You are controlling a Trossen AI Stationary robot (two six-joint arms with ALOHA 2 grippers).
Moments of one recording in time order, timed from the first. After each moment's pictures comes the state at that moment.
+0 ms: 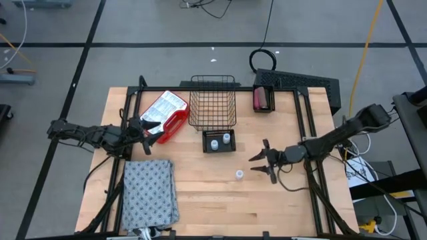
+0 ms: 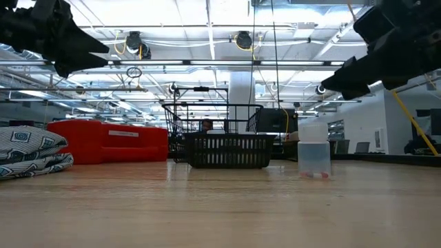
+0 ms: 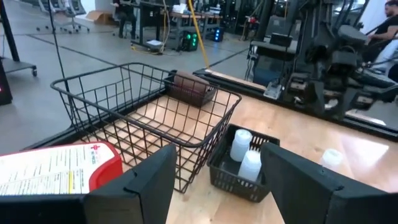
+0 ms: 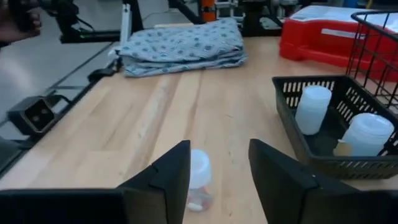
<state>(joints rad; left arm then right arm) -0.23 0.21 0.25 -0.18 -0.60 -0.27 0.37 1.09 0.20 0.63 0.21 0.16</state>
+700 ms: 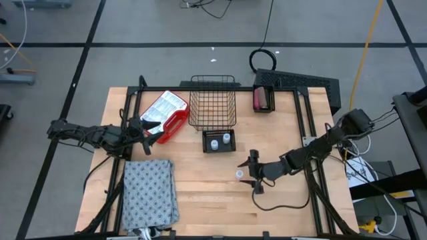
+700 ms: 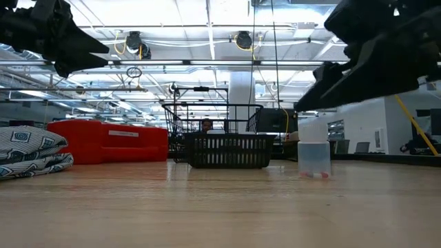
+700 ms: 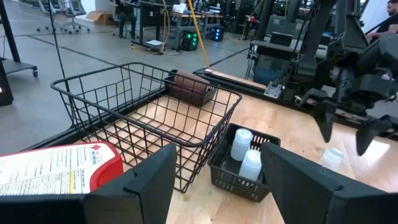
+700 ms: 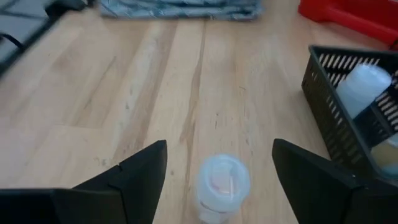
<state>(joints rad) -0.23 0.21 0.25 -0.18 -0.60 -0.27 0.47 1.46 0.52 0.39 0.34 0.16</state>
